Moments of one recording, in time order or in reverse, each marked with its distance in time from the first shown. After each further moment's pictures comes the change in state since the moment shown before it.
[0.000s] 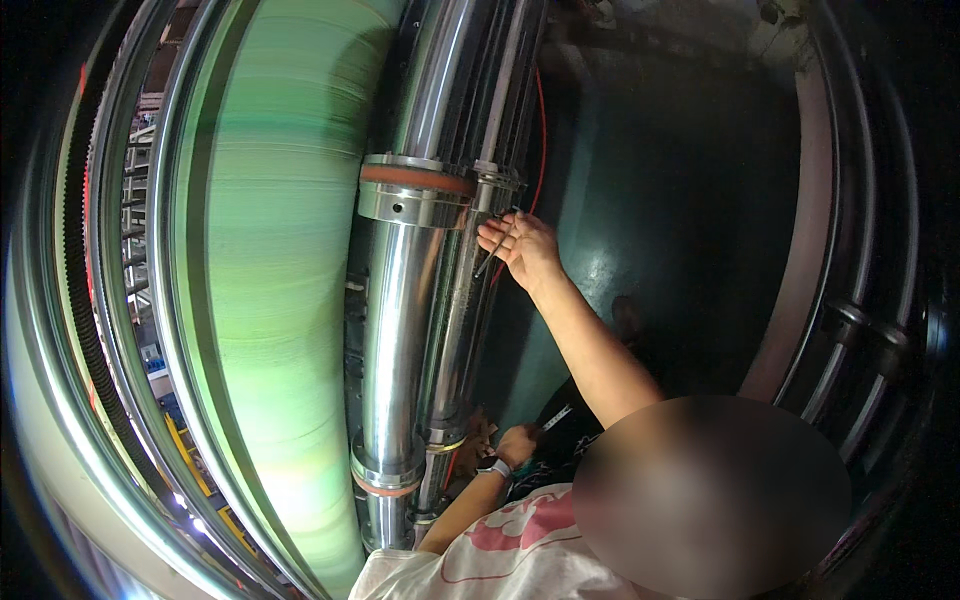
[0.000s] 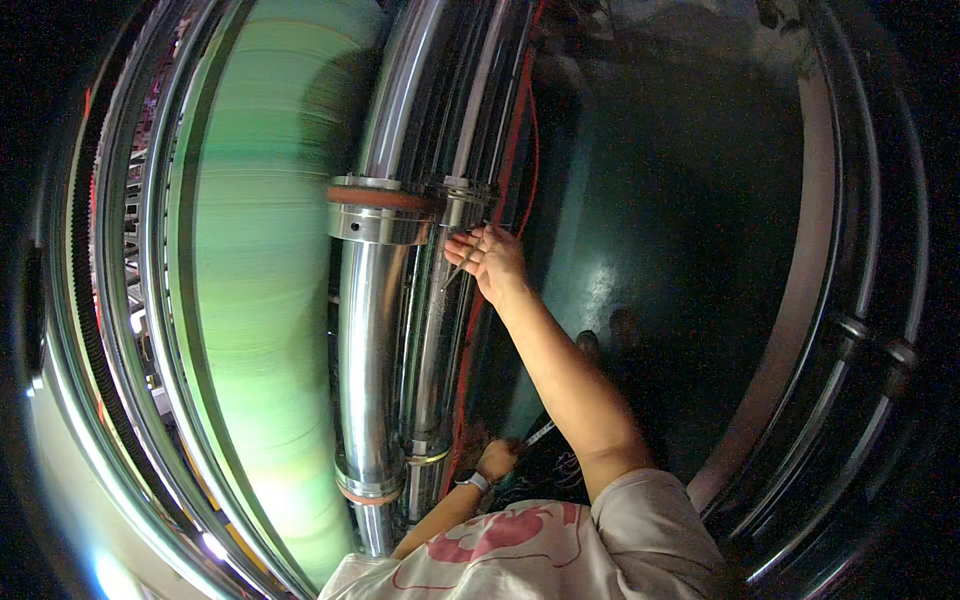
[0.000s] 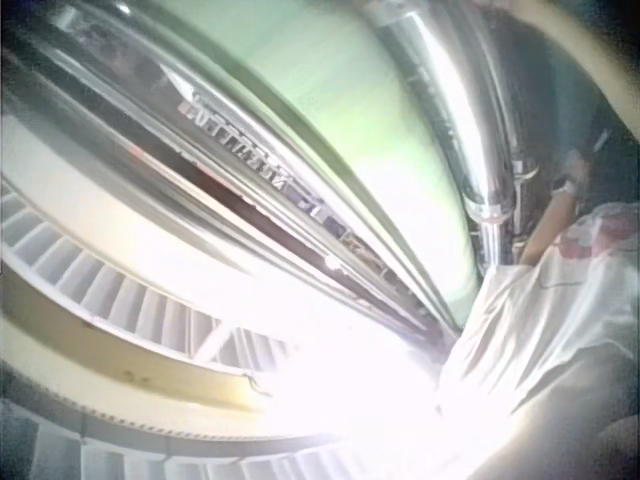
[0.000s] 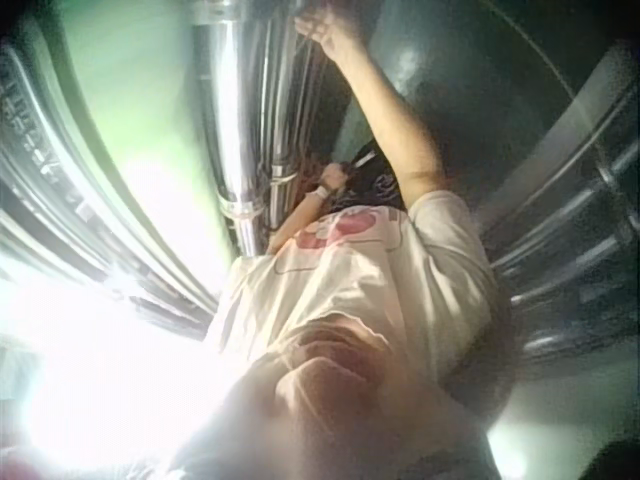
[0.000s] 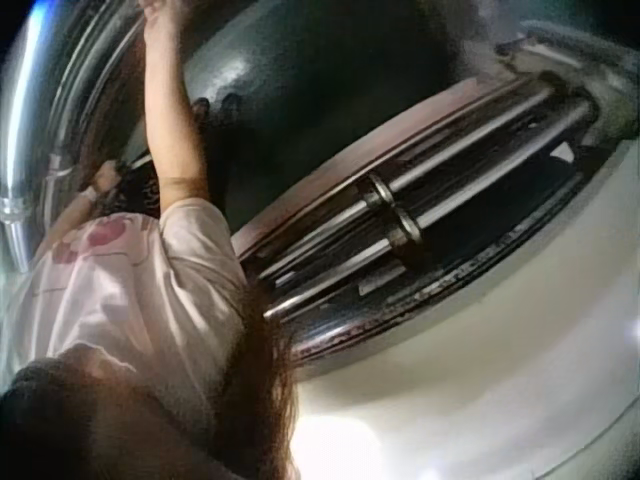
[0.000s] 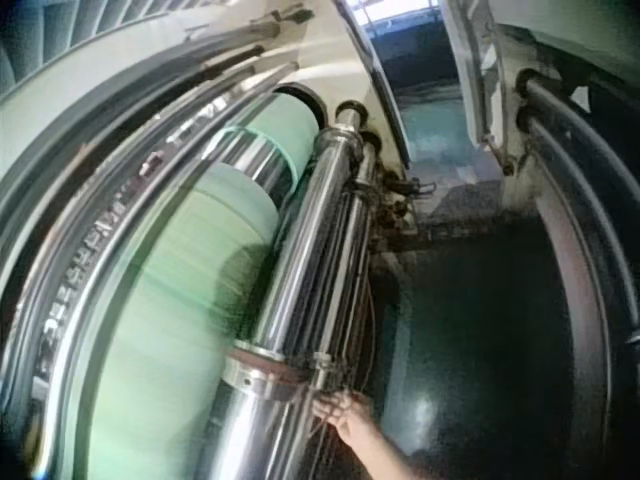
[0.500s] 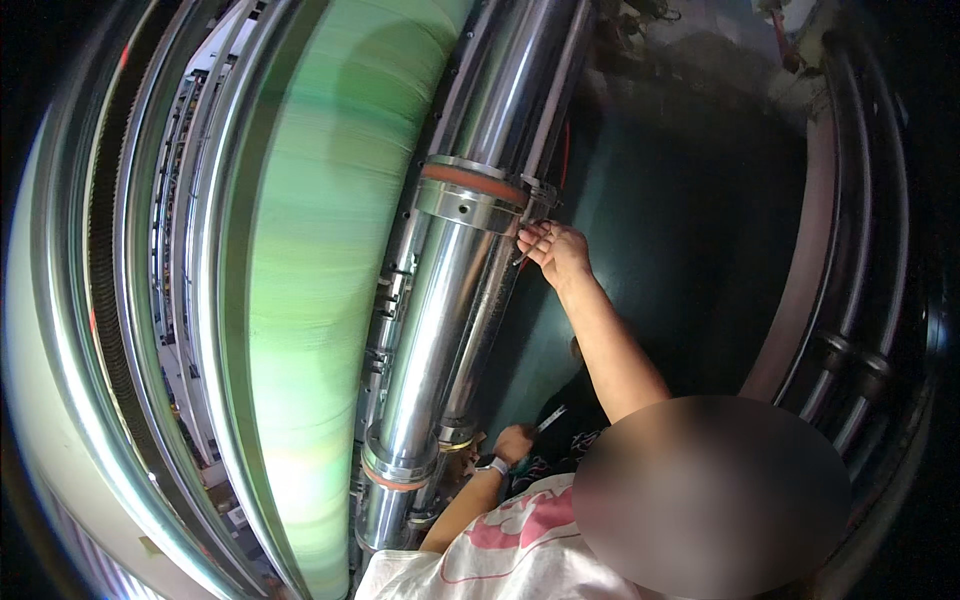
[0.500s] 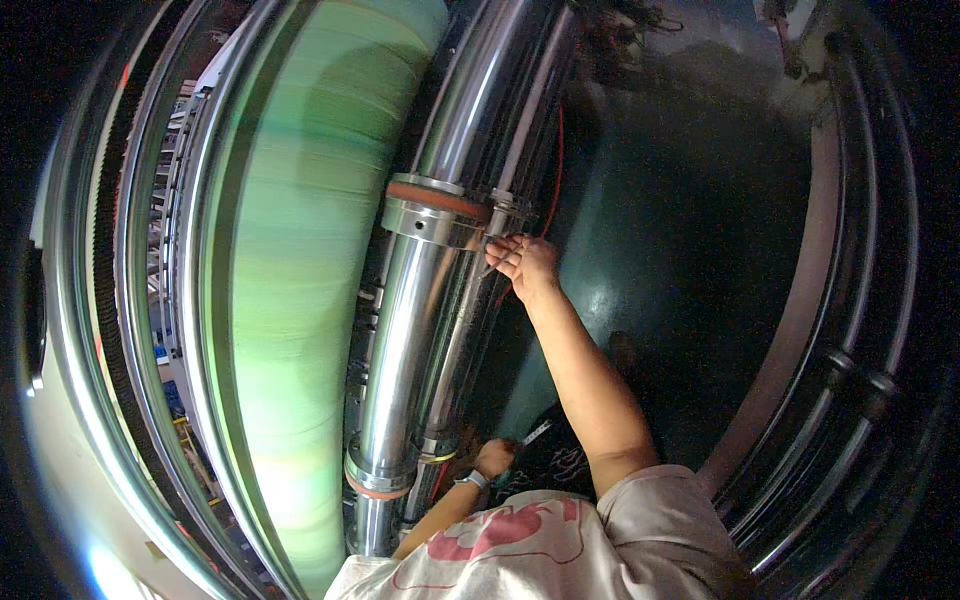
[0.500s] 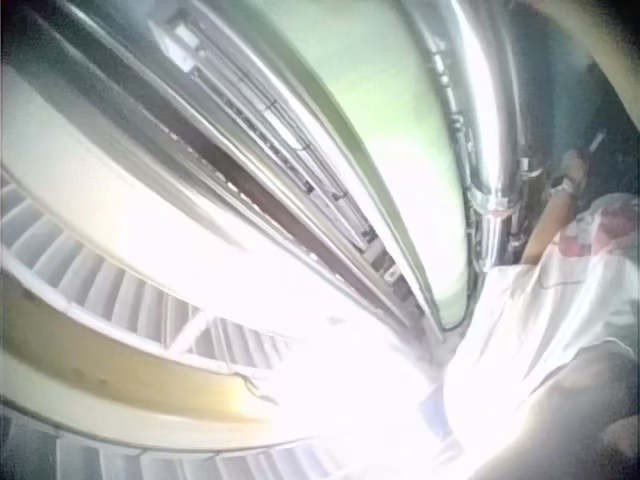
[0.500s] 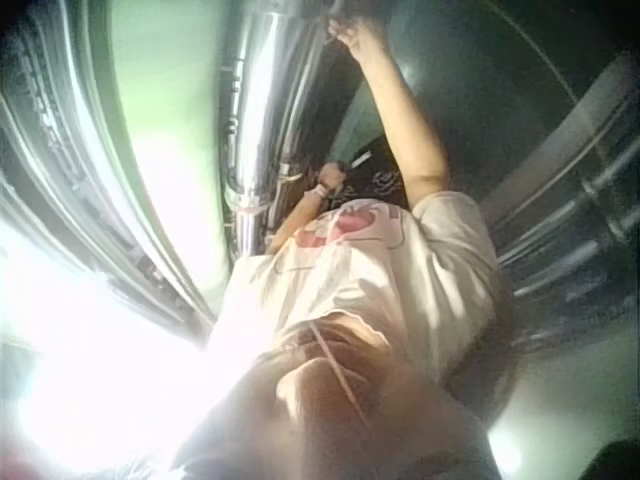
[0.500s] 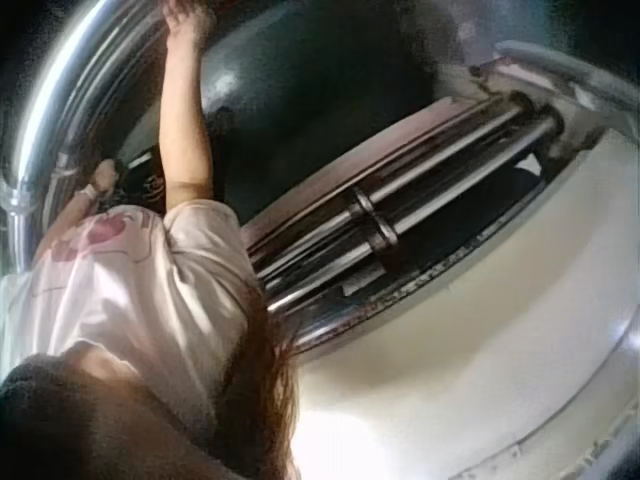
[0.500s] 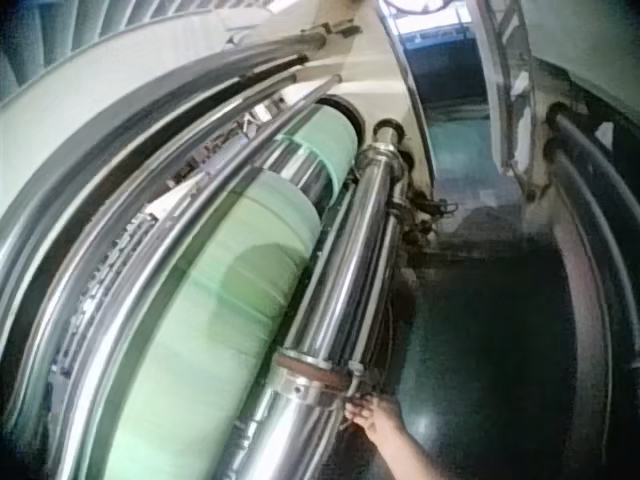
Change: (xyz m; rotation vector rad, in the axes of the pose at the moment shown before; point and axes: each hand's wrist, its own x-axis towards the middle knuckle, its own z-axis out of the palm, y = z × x) left_hand -0.002 -0.020 -0.007 0.056 0.112 0.074; right_hand 0.005 -0.007 0.016 -0.115 0.130 0.030
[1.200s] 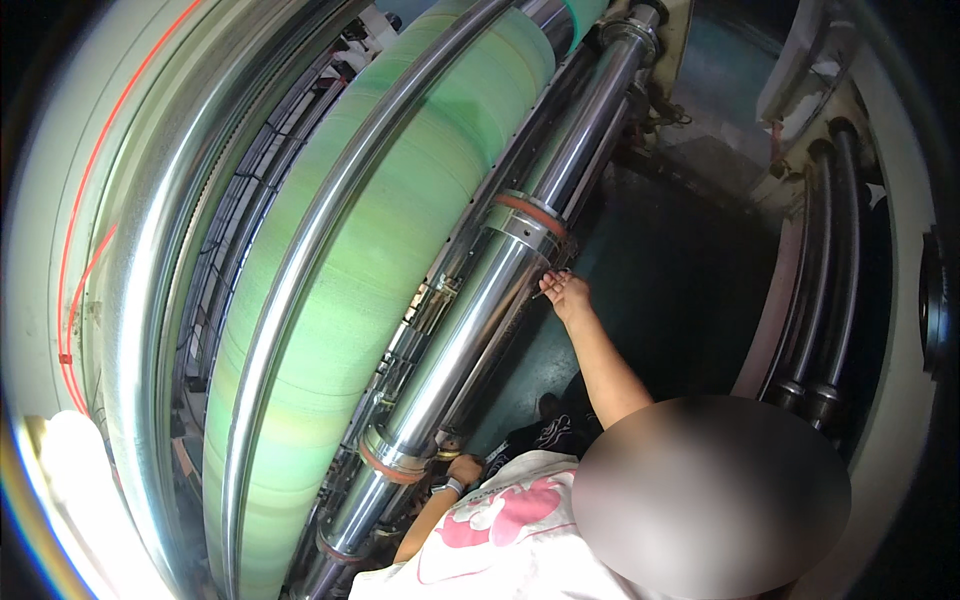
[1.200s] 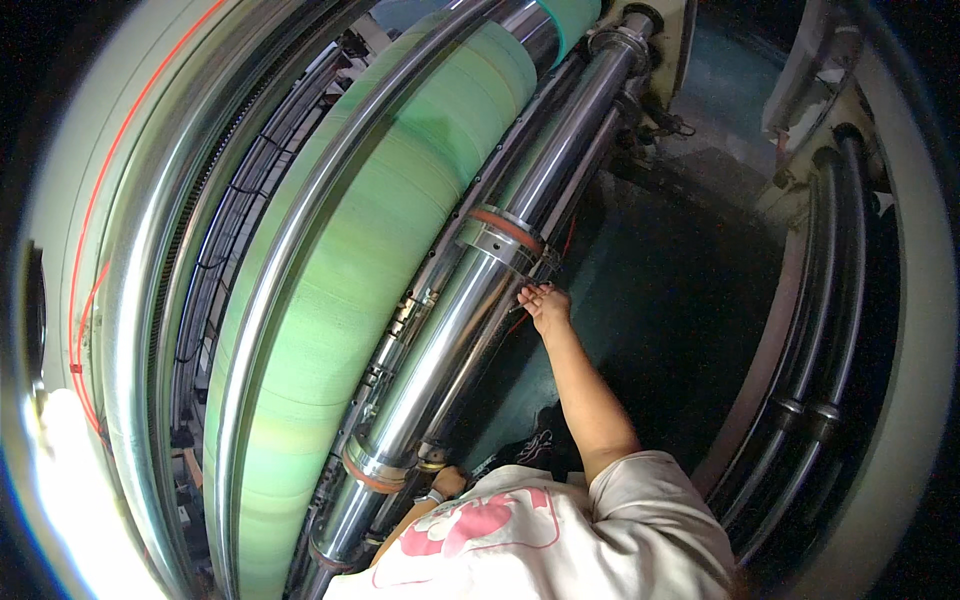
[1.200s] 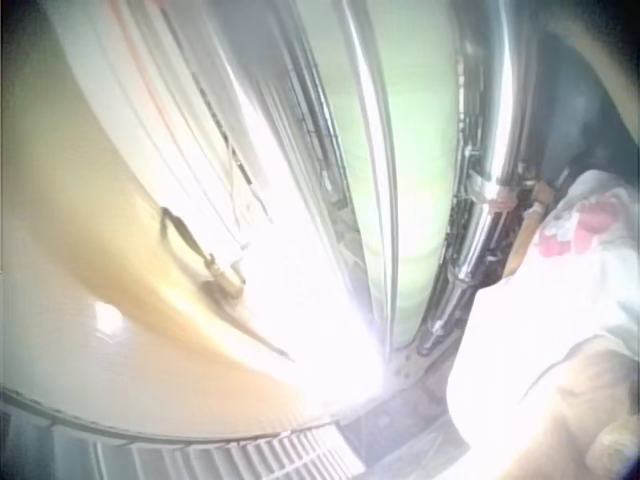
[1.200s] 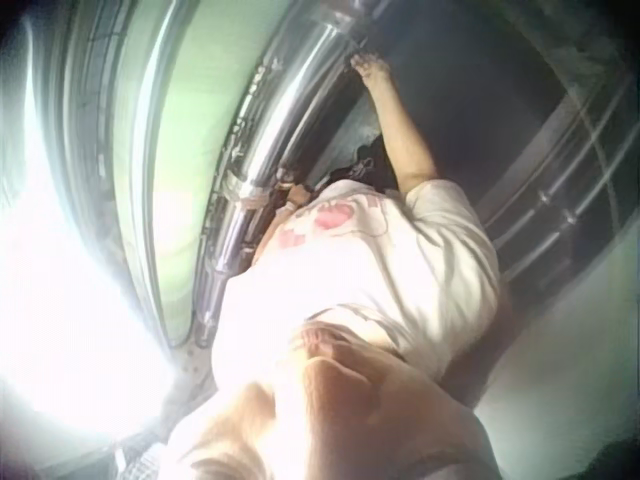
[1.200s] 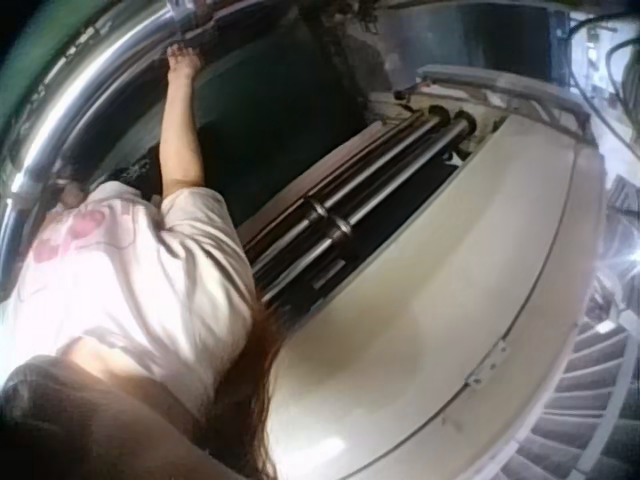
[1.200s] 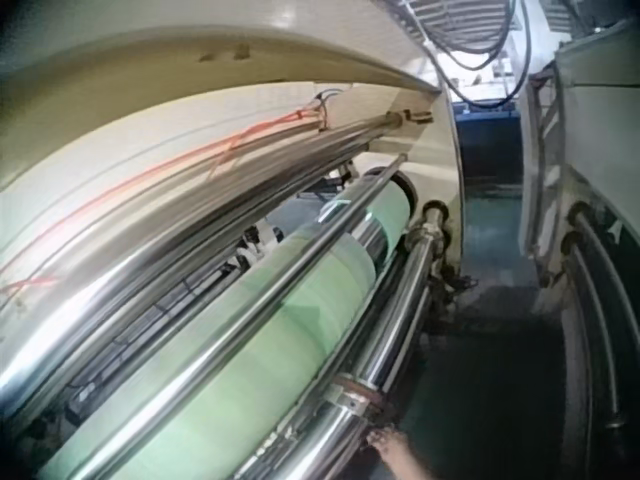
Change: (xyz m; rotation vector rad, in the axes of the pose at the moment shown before) left_hand -0.030 -0.077 0.009 0.003 0.094 -0.213; right_hand 0.011 0.014 -0.010 -0.057 0.059 -0.051
